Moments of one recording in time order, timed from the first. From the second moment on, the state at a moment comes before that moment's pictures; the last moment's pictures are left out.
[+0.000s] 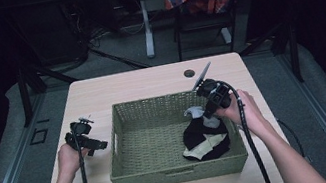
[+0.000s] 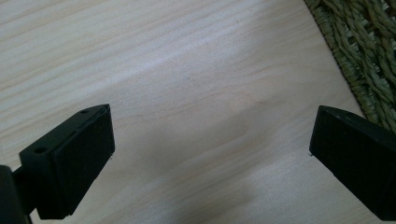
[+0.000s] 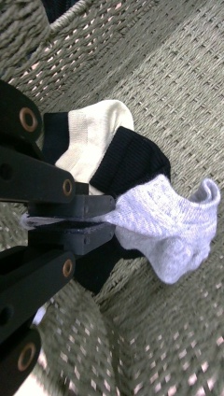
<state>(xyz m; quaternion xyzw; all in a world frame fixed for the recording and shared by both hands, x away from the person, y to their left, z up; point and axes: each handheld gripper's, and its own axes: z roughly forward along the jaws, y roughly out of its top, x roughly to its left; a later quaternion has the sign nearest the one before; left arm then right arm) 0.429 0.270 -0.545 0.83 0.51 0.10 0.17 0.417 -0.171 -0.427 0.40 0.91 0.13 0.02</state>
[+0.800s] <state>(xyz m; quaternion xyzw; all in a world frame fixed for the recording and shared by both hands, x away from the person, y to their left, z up) 0.429 0.271 -0.544 0.83 0.52 0.11 0.17 0.418 -0.199 -0.380 0.41 0.89 0.19 0.02</state>
